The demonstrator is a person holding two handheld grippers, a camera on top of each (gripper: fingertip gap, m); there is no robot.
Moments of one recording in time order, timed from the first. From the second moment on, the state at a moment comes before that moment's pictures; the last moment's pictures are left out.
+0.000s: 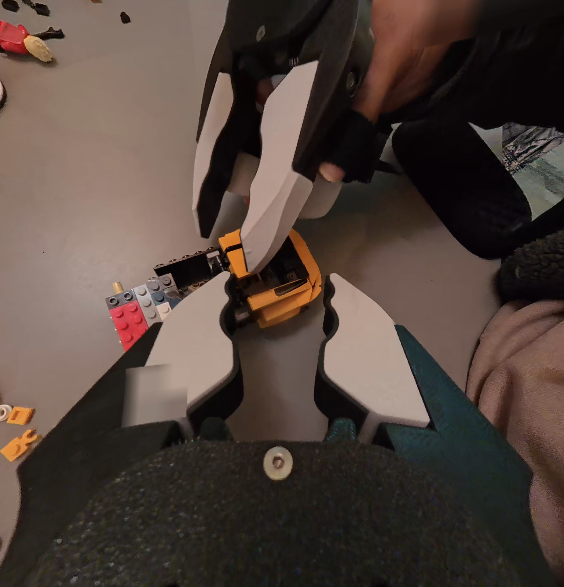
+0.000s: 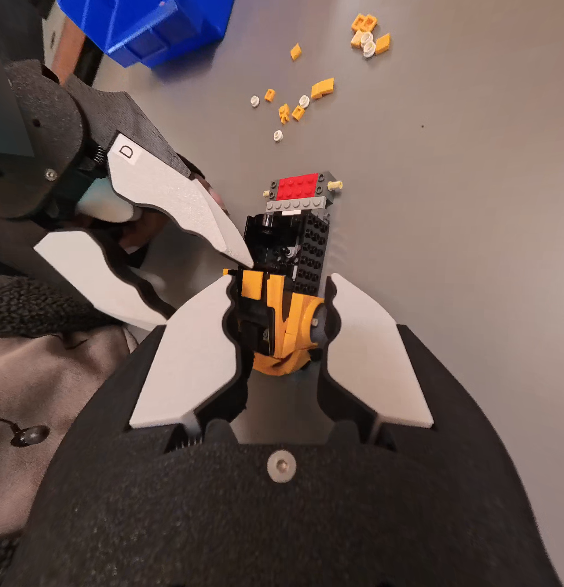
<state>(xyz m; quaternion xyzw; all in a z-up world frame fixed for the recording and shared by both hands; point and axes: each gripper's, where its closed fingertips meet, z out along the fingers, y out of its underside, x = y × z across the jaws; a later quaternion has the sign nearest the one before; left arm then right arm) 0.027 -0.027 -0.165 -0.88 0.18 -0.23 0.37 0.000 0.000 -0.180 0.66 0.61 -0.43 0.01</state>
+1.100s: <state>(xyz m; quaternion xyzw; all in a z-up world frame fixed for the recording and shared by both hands) 0.029 -0.023 -0.167 -0.87 0.20 -0.22 0.40 0.009 -0.001 -0.182 0.64 0.58 -0.47 0.16</state>
